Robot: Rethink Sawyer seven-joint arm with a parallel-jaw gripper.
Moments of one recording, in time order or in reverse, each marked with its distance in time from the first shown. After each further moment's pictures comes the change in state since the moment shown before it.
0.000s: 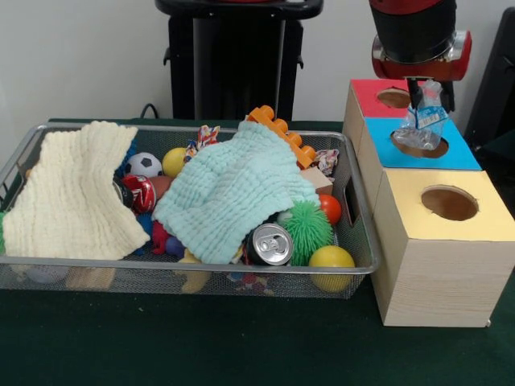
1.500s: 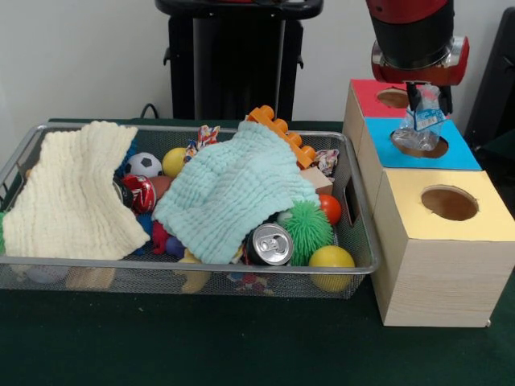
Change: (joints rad) arm 0.003 0.015 0.000 0.009 0.001 0.000 0.000
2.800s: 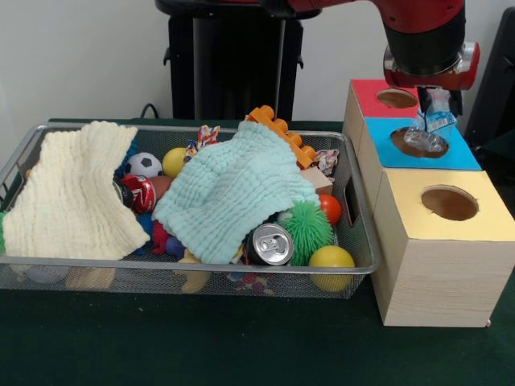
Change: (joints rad) arm 0.026 0.026 0.000 0.000 0.022 0.000 0.000
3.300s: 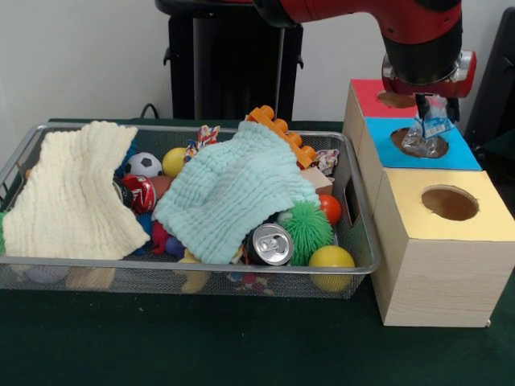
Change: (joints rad) arm 0.001 0.018 0.000 0.000 -0.001 -0.012 0.000
